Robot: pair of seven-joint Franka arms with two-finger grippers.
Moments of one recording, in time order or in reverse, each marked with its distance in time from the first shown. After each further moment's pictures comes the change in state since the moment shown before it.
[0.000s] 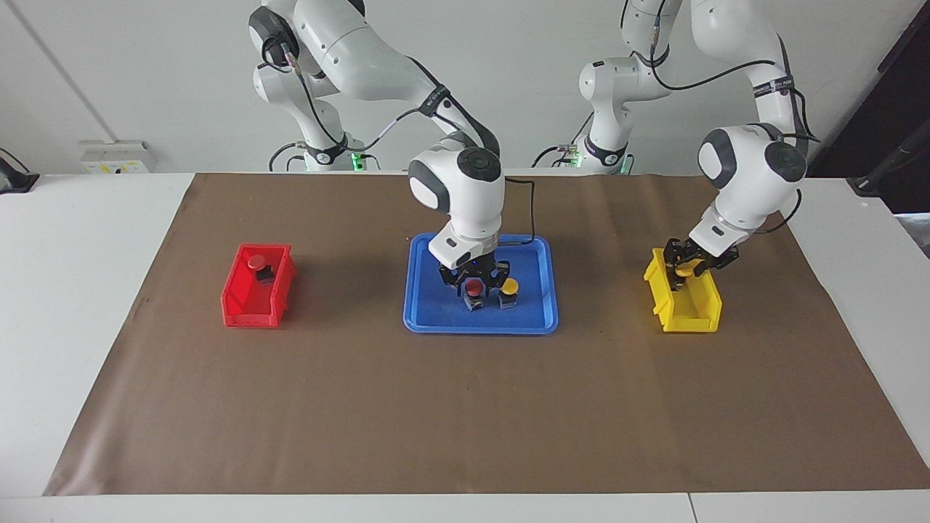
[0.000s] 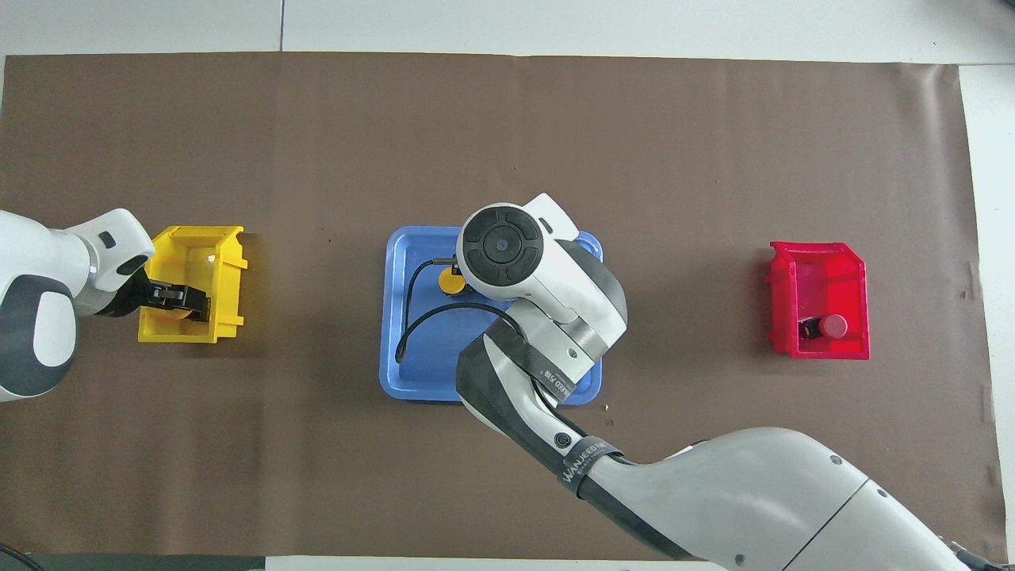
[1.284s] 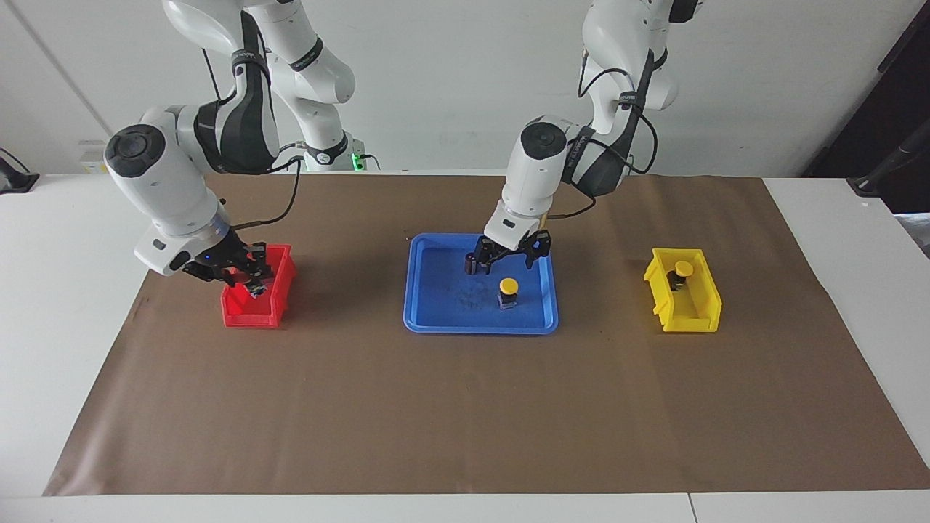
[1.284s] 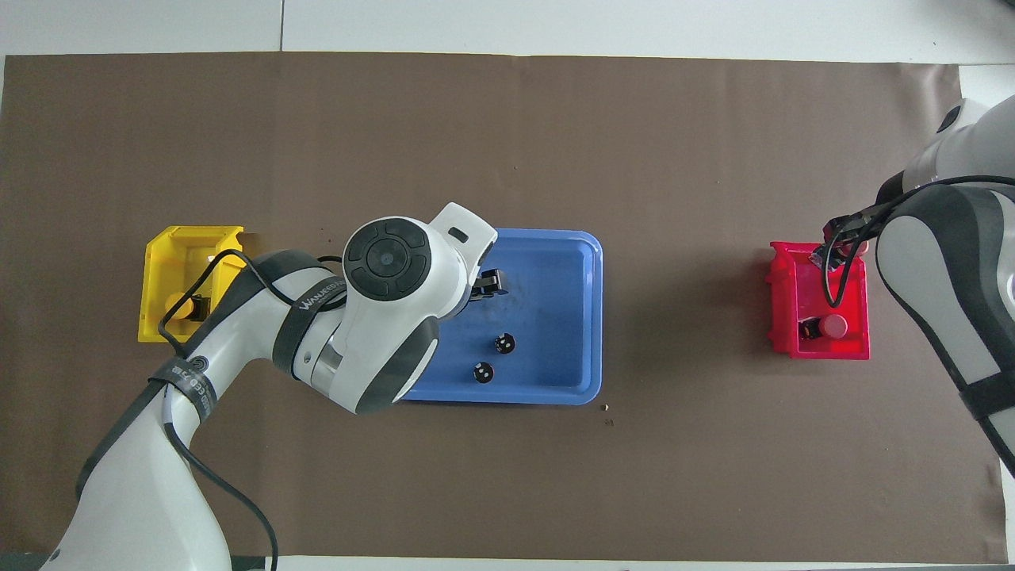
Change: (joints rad) left arm -0.651 0.244 -0.041 0.260 -0.006 0.114 -0.965; right arm -0.729 -0.326 -0.006 -0.190 0.162 -0.235 -1.132
